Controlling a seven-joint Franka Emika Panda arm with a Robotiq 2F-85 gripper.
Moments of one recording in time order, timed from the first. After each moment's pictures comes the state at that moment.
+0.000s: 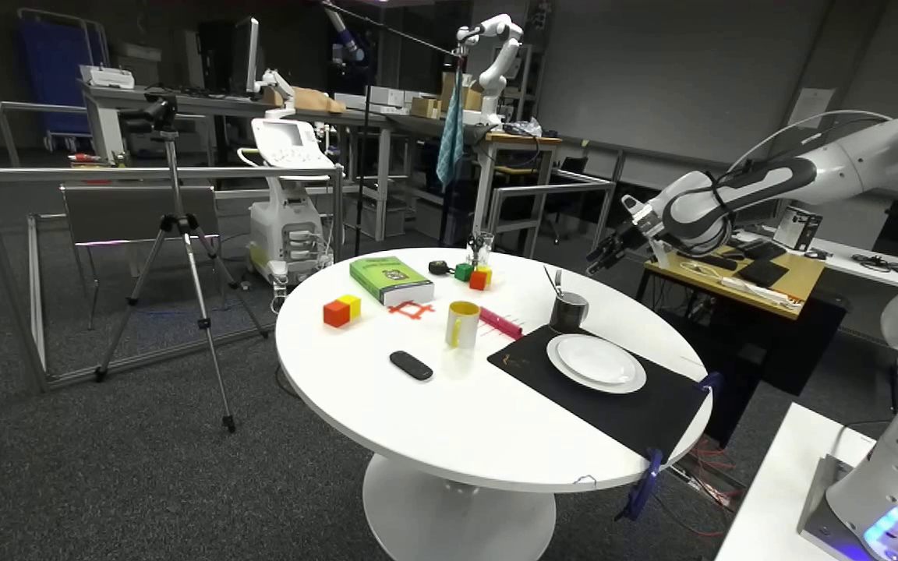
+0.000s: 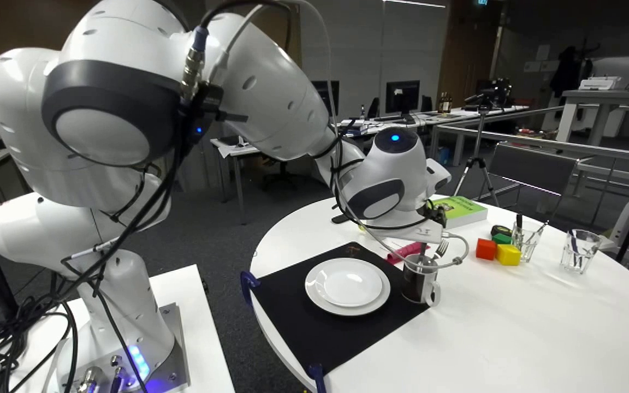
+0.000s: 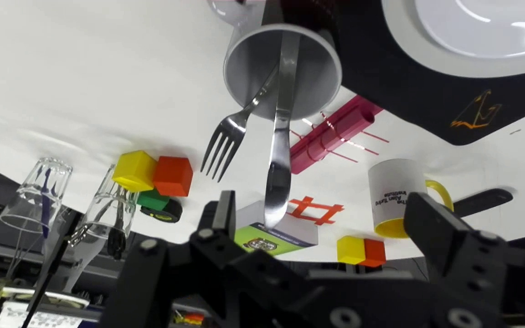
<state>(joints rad) -1.37 0.68 1.10 -2.14 -0.33 2.91 -0.82</state>
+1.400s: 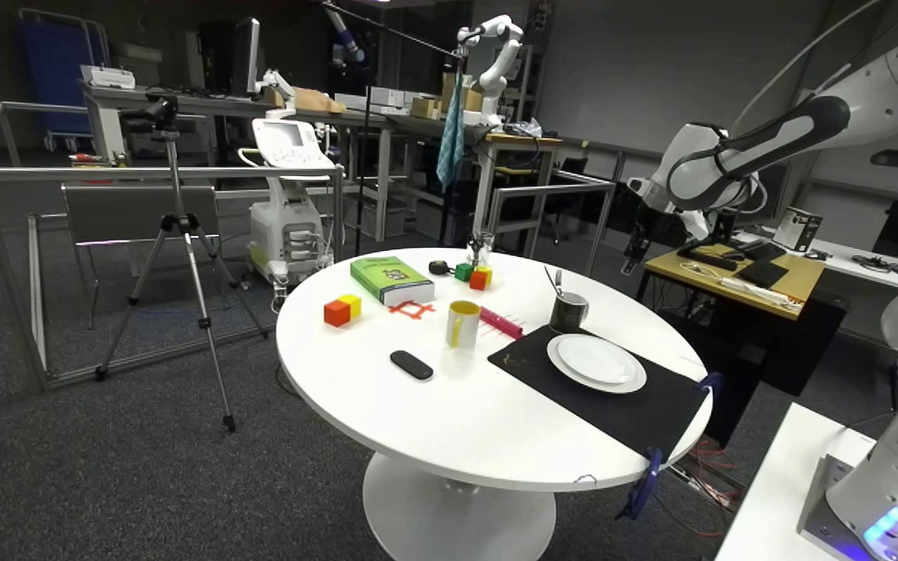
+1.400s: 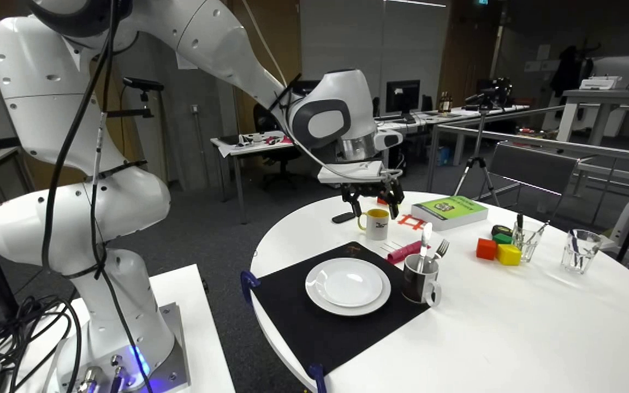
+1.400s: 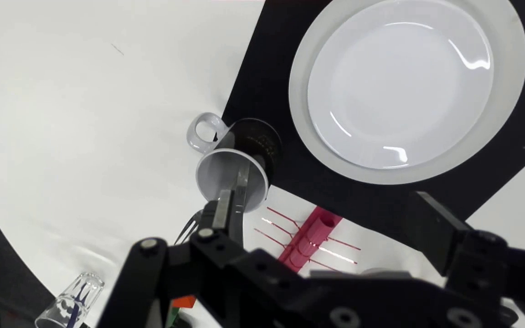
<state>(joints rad) -1.34 -0.08 1.16 -2.33 0.04 2.57 -0.69</state>
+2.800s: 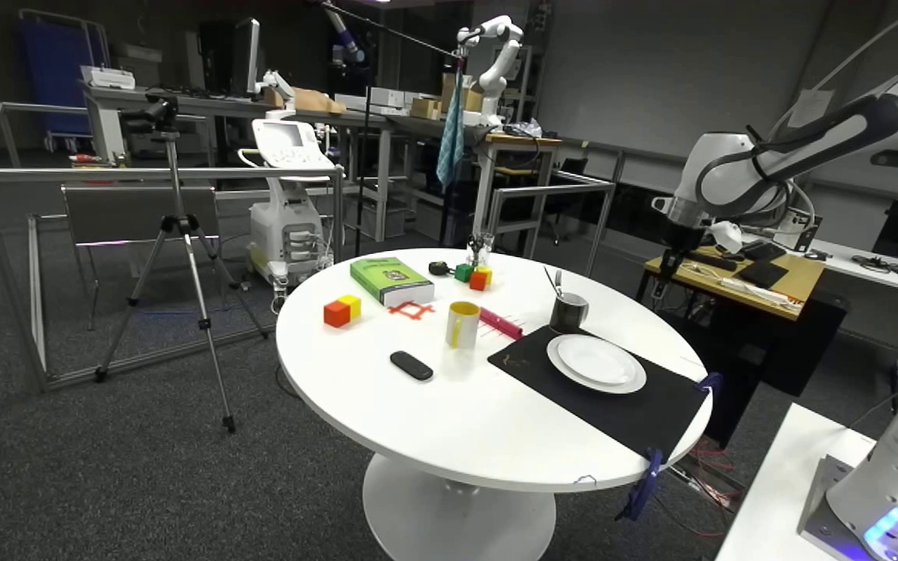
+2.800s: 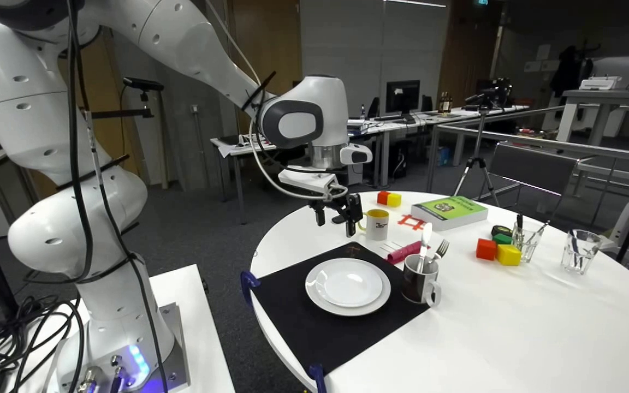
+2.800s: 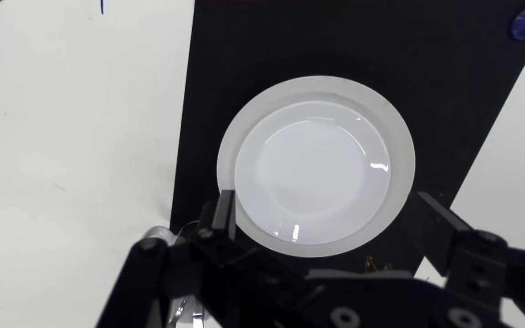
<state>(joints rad) -0.41 -0.20 0.24 -2.50 0.03 2.39 -0.47</state>
